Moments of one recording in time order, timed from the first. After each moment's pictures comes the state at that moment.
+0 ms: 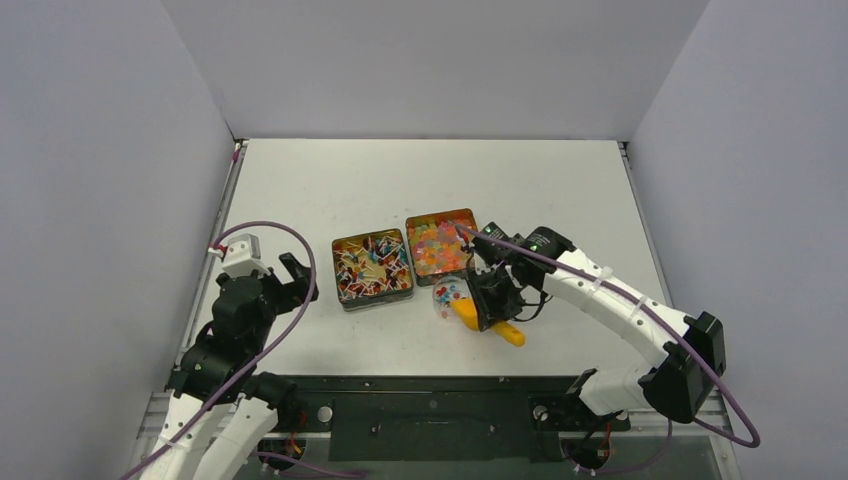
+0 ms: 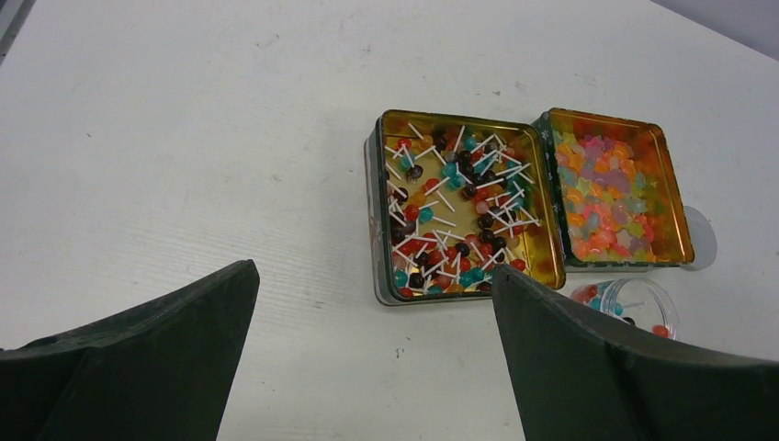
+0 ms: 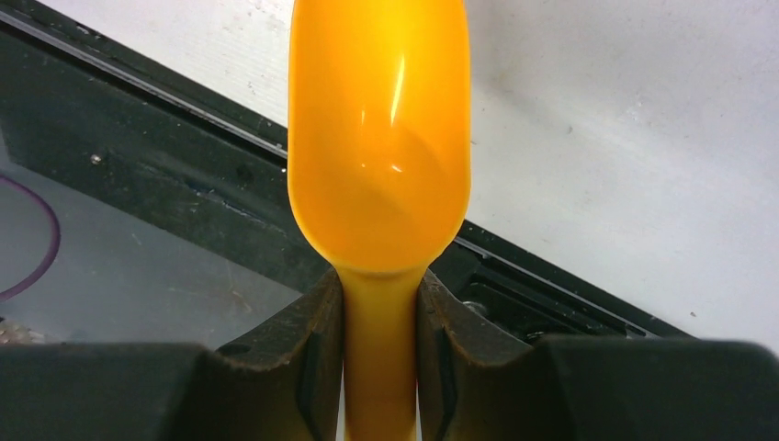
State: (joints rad) left arm -0.38 0.42 0.70 -0.68 -0.35 -0.52; right arm 0.79 1.34 1.19 -1.18 -0.14 0.39
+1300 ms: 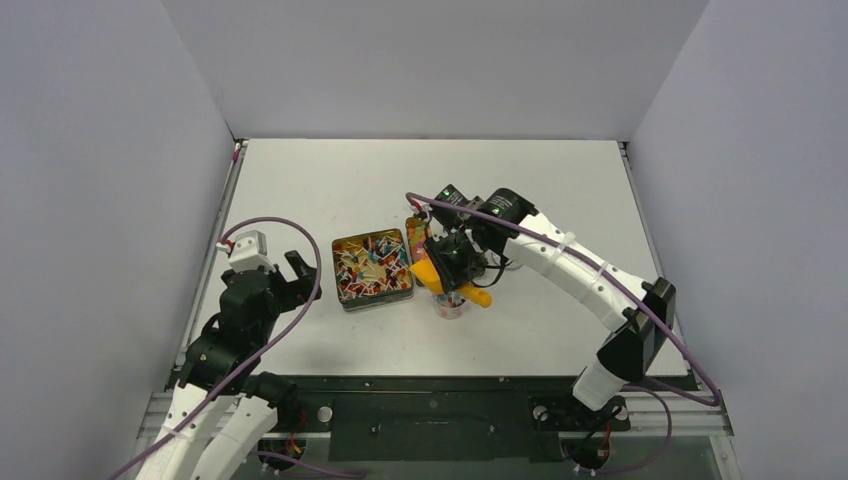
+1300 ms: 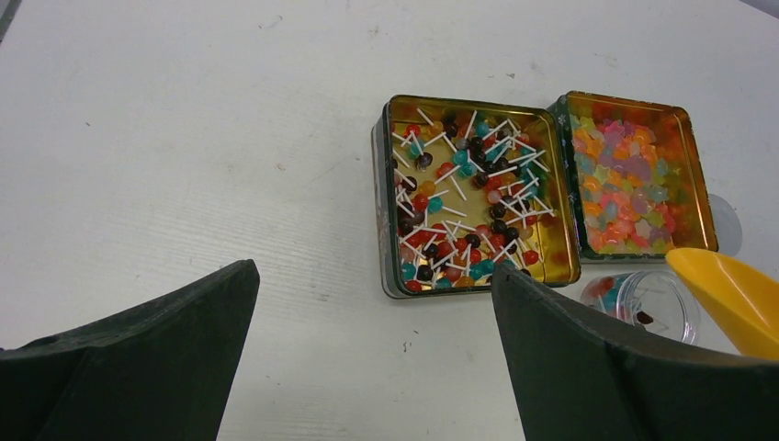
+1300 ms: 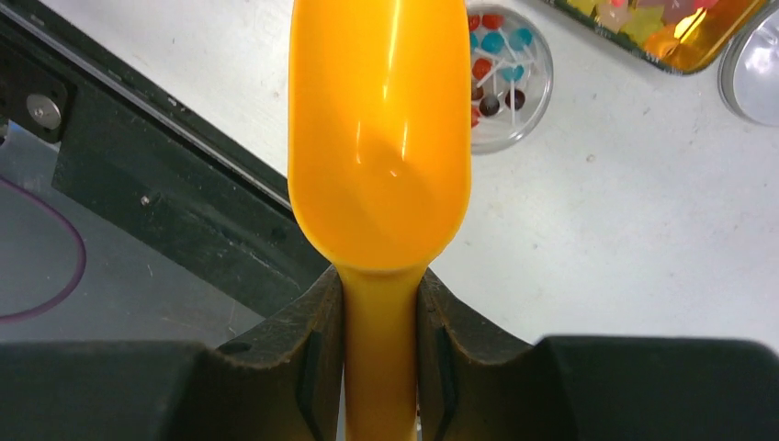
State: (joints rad) left arm -0.38 0.47 0.70 -0.68 -0.35 -0.51; right arm 0.86 1.59 1.64 -1.27 -0.09 0.24
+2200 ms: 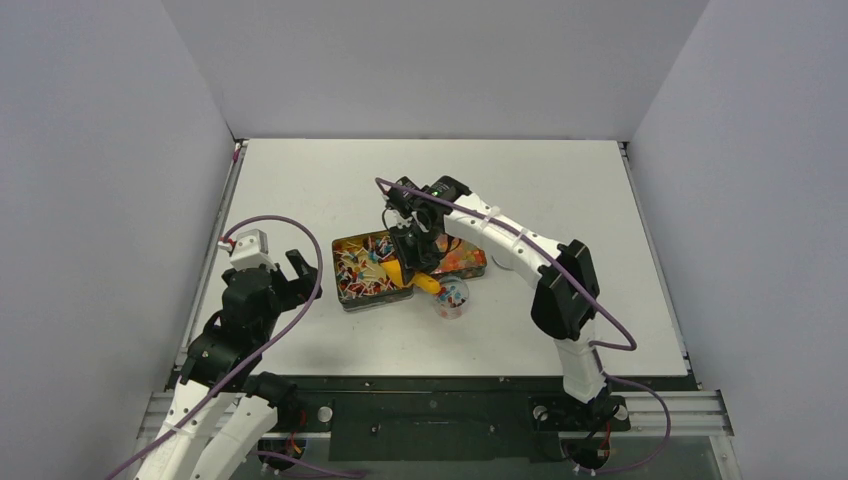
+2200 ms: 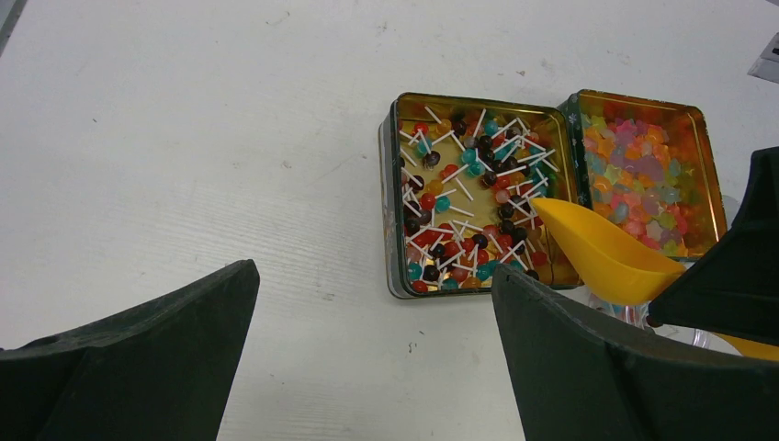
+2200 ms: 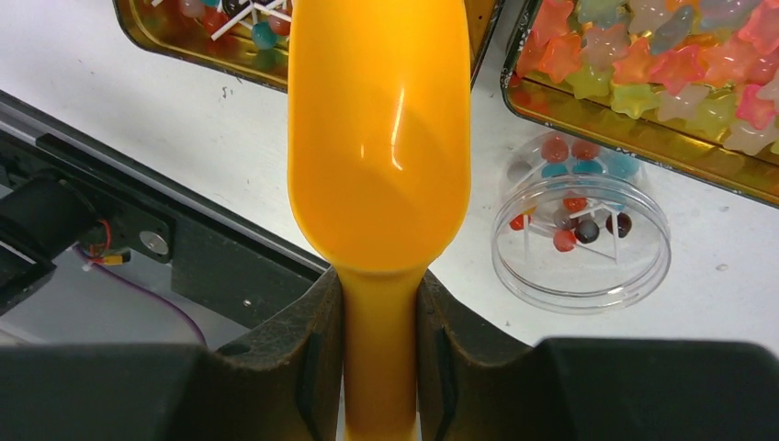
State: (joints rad) left arm -0.38 0.49 0.70 -0.68 -0.36 -0.51; right arm 0.85 2.02 1.93 -1.21 -0.18 0.44
